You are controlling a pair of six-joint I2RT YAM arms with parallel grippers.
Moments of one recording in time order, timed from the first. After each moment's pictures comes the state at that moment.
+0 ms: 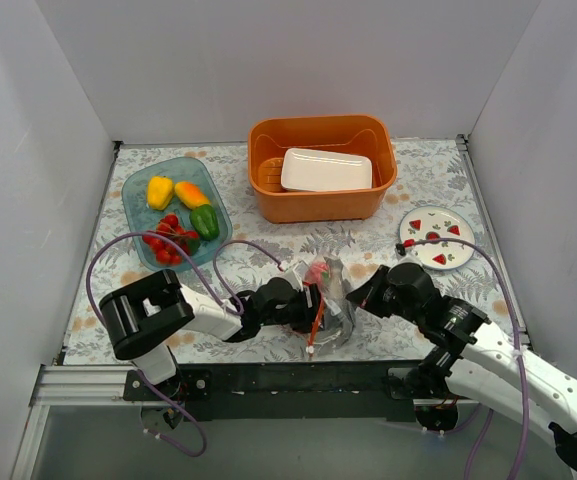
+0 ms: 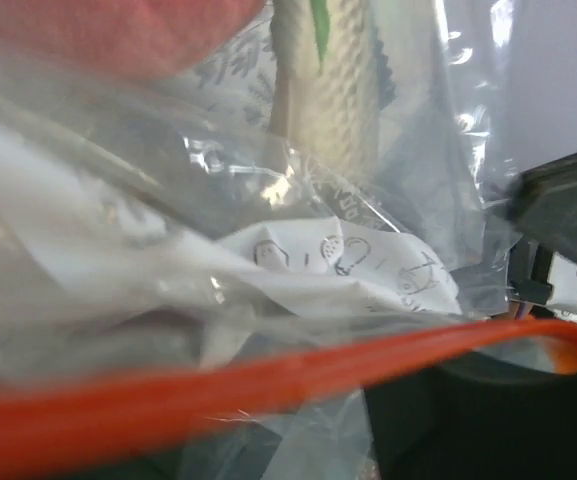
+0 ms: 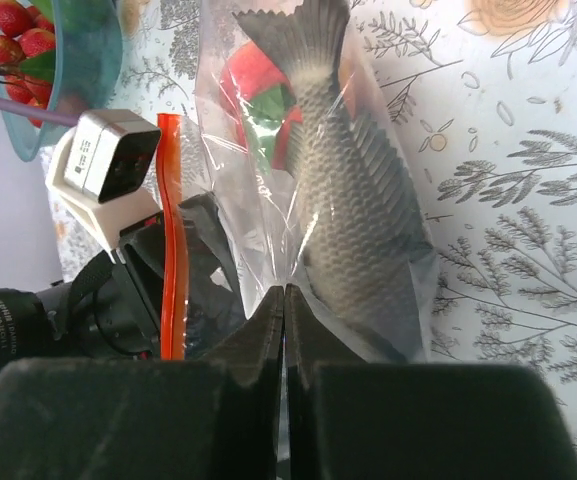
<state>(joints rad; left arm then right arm) -1.09 1.65 0.52 0.69 0.20 -1.20 0.83 0.64 0.48 -0.45 0.09 1.12</state>
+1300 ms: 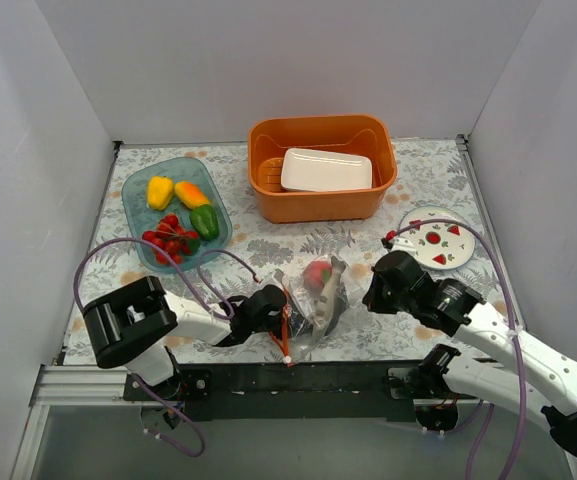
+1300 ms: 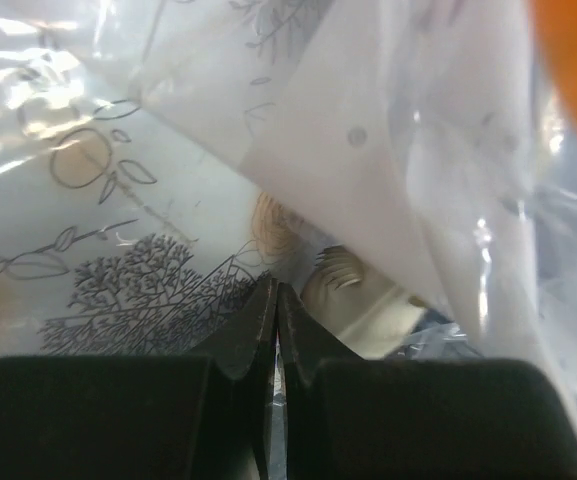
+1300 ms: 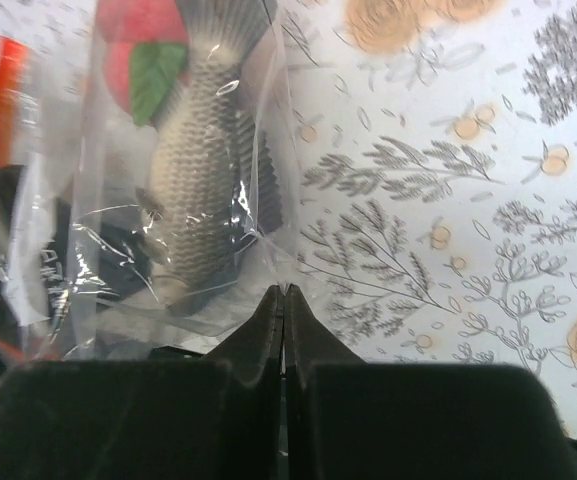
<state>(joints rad) -1.09 1.55 0.43 0.45 0.01 -1.36 0.84 0.80 0.73 -0.77 0.20 0.77</state>
